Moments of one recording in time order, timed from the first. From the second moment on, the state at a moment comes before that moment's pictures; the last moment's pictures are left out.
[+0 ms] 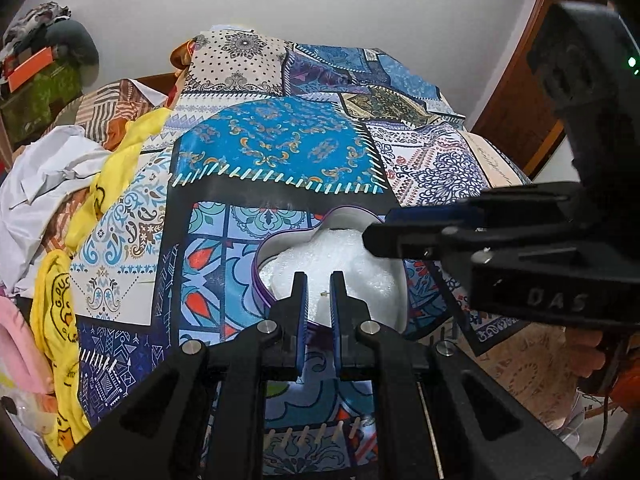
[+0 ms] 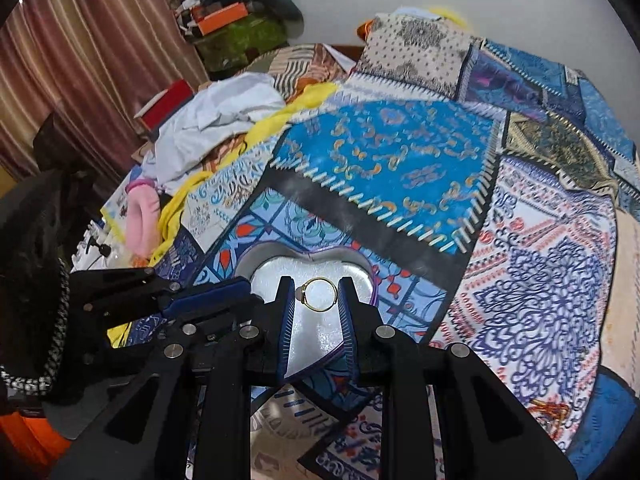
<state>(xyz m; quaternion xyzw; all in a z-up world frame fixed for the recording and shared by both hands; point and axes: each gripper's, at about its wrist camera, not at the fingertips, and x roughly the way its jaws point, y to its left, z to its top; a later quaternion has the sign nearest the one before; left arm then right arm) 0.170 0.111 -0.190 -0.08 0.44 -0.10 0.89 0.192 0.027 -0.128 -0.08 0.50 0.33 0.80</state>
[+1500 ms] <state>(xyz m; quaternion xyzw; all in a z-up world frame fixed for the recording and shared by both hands) 0.148 0.017 -0.125 -0.04 0.38 -0.10 0.92 0.133 -0.122 -0.056 -0.07 0.37 0.16 0.91</state>
